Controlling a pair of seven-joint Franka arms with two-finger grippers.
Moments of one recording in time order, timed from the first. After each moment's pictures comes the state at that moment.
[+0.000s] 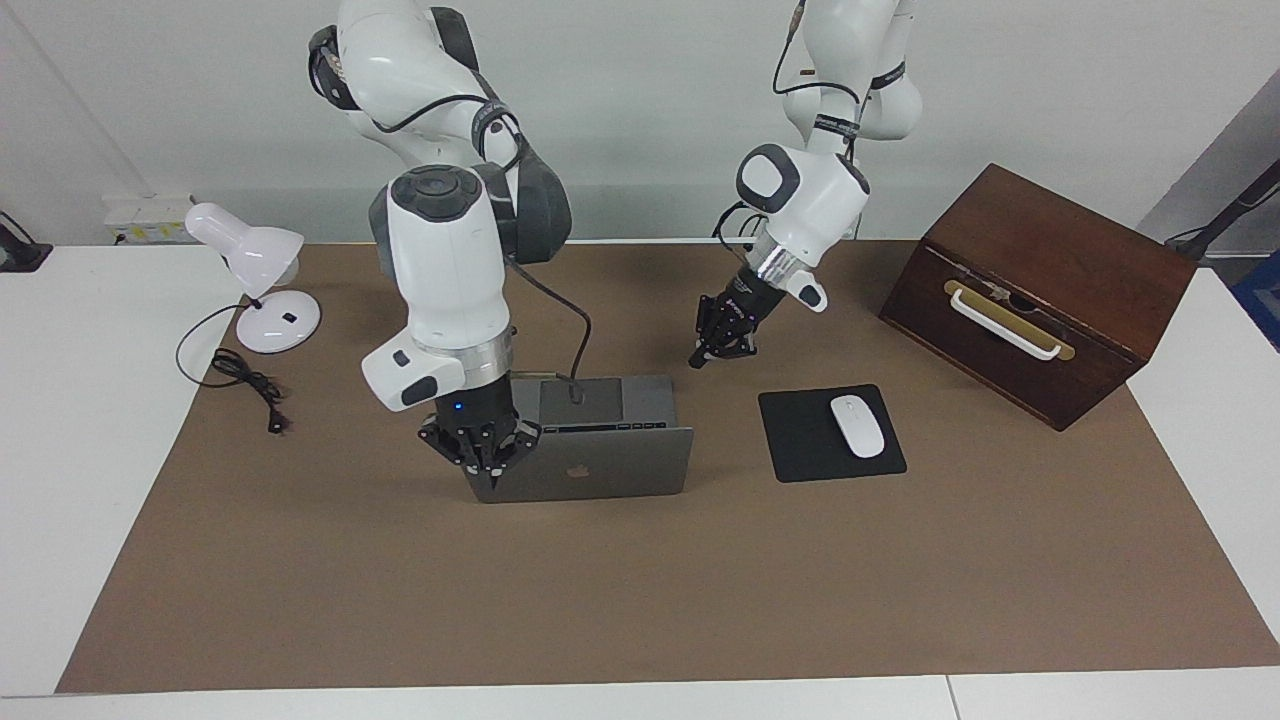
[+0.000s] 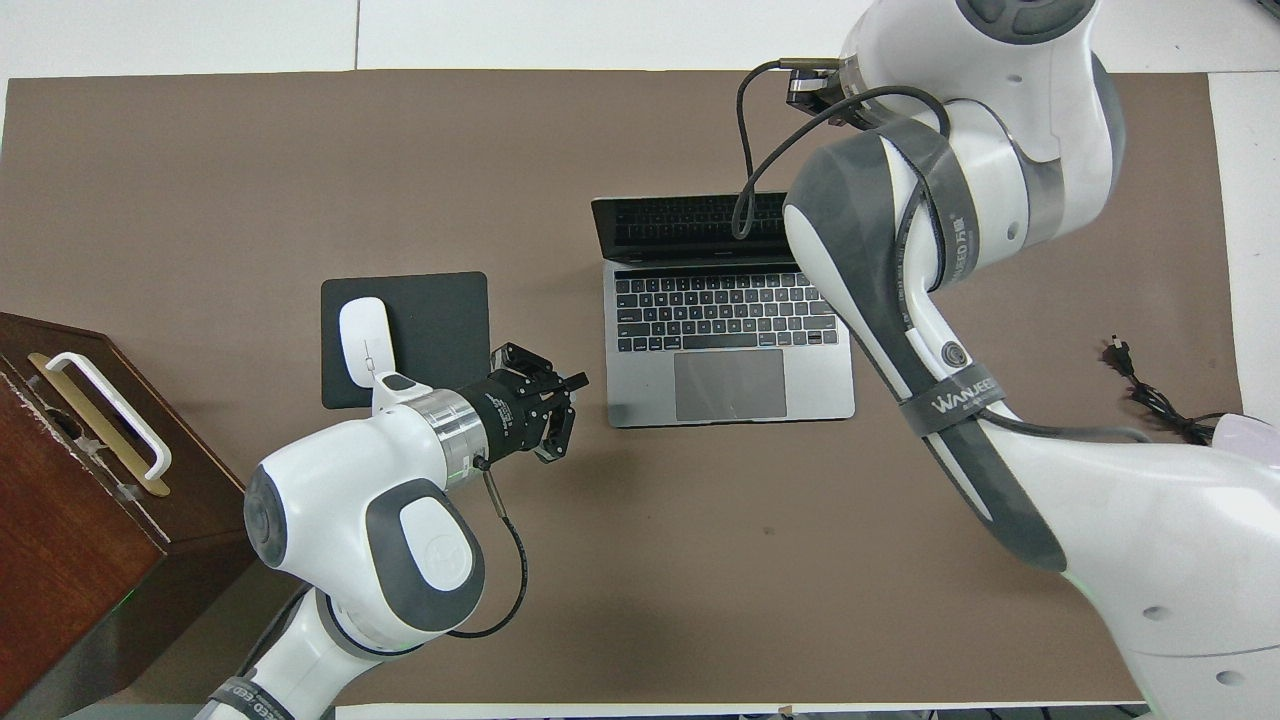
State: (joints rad) left arm -0.39 0.01 -0.27 -2.35 -1.25 2.85 -1.47; right arm 0.28 0.59 0.04 -1.08 -0.16 1.93 0.49
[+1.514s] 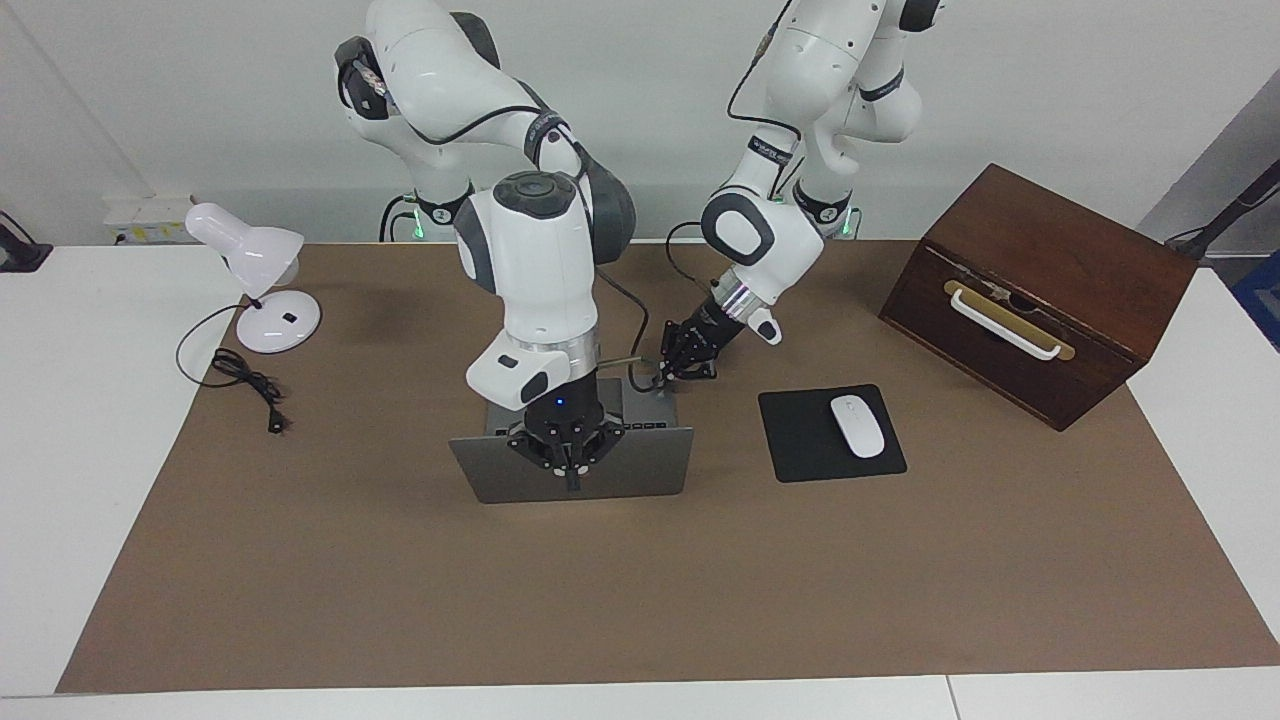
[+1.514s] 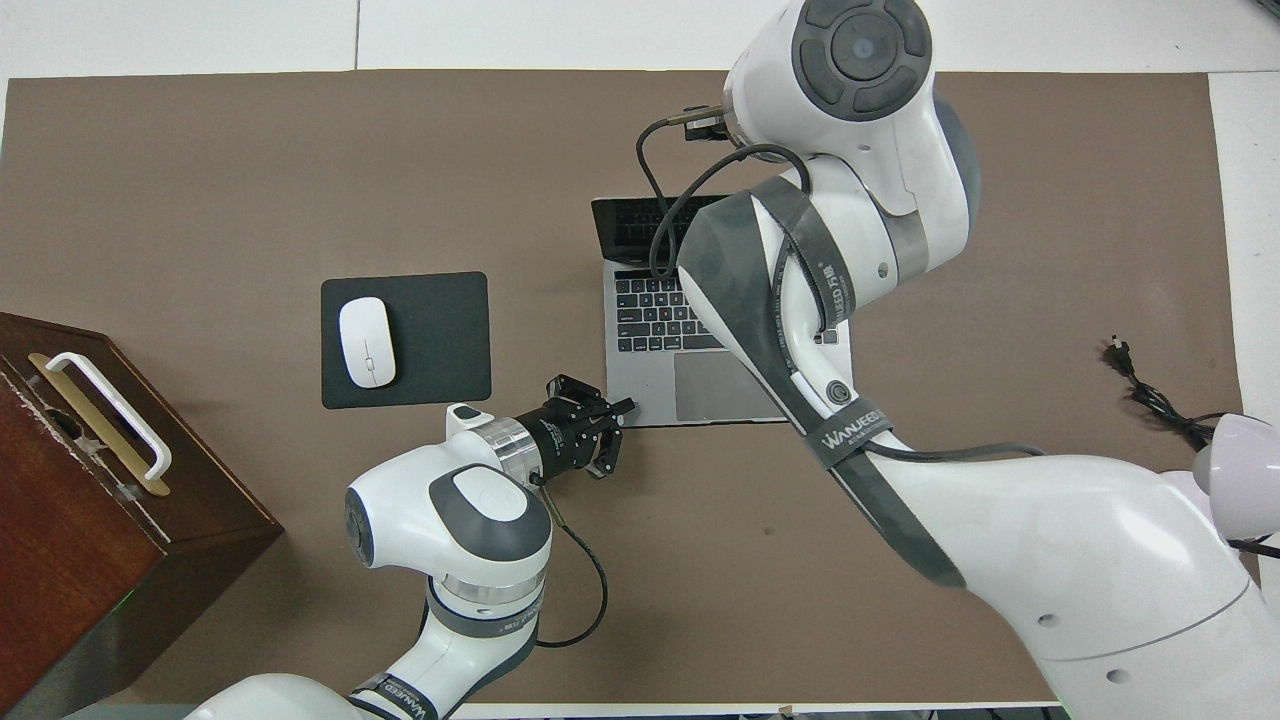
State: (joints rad) left arm -0.47 0.23 -0.27 -2.25 -1.86 2.87 -0.92; right arm 0.37 0.63 0.05 -1.09 -0.16 2.04 0.38
